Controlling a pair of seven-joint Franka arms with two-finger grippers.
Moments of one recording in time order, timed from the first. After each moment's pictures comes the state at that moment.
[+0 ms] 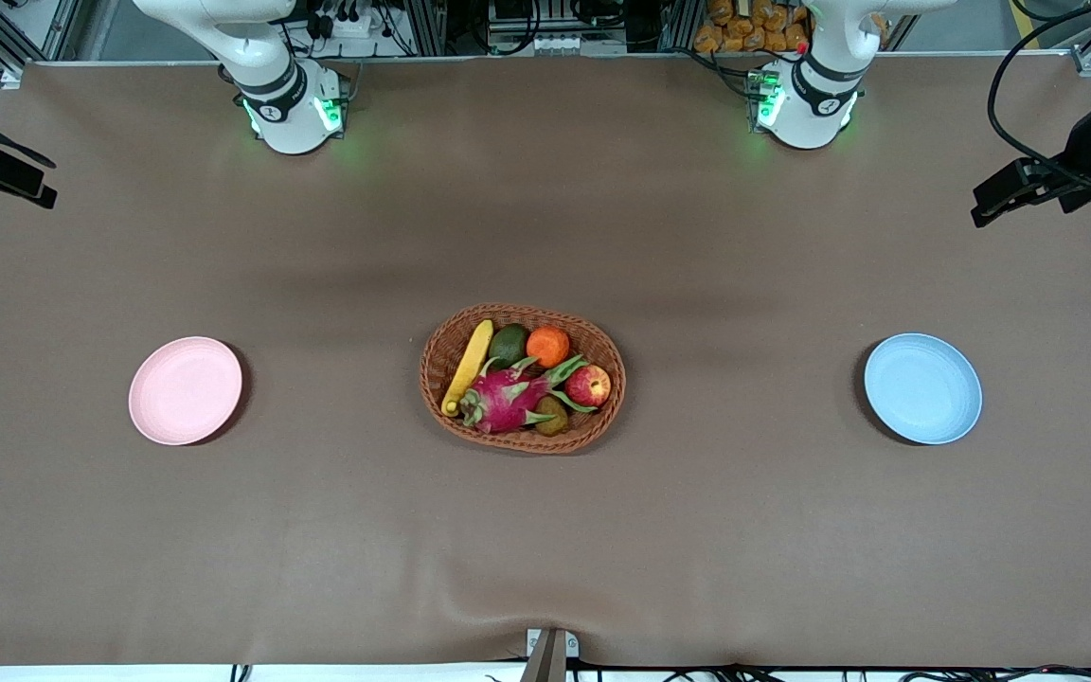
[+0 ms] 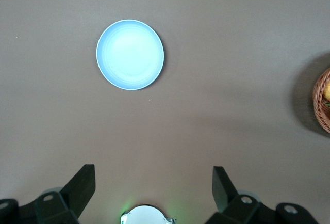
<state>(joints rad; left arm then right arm) -0.05 -0.03 -0.03 -1.54 0.04 1.43 -0.23 -0.01 -0.04 -0.08 -1.50 -0.02 1.31 0.09</state>
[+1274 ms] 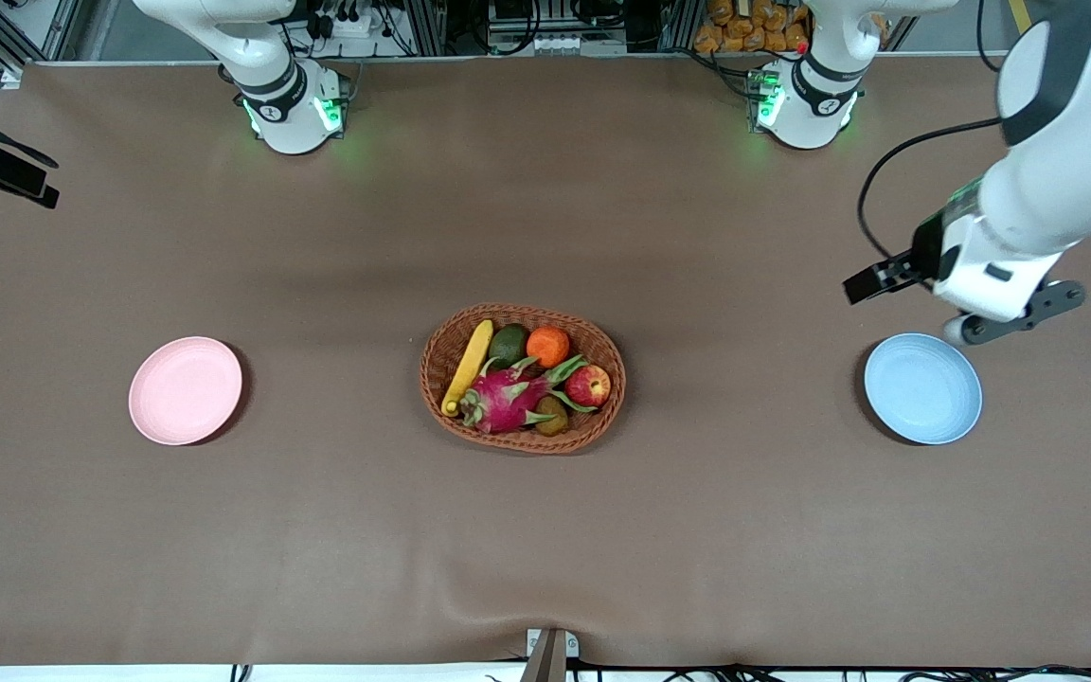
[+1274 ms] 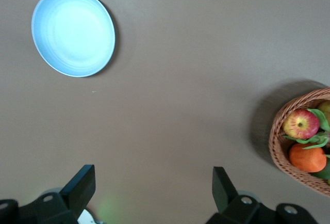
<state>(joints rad) -0.11 0.16 -0.14 -1.54 -0.04 1.58 -0.62 0.00 -0.04 -0.07 -1.50 -0.02 1.31 0.09</state>
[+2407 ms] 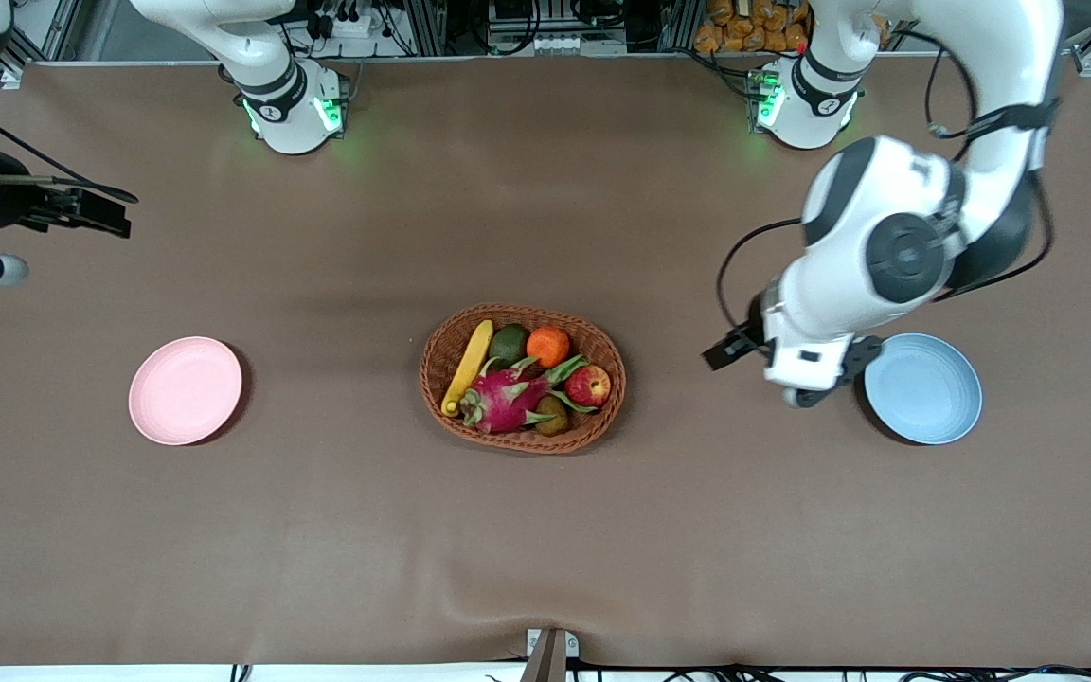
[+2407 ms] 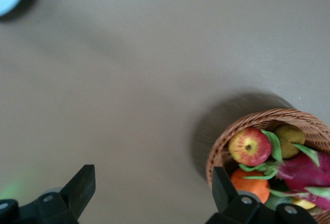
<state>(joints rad) -0.30 0.40 -0.15 -1.53 -0.10 1.82 -1.05 0.08 0.07 -0.06 -1.50 -0.01 1.32 0.09</state>
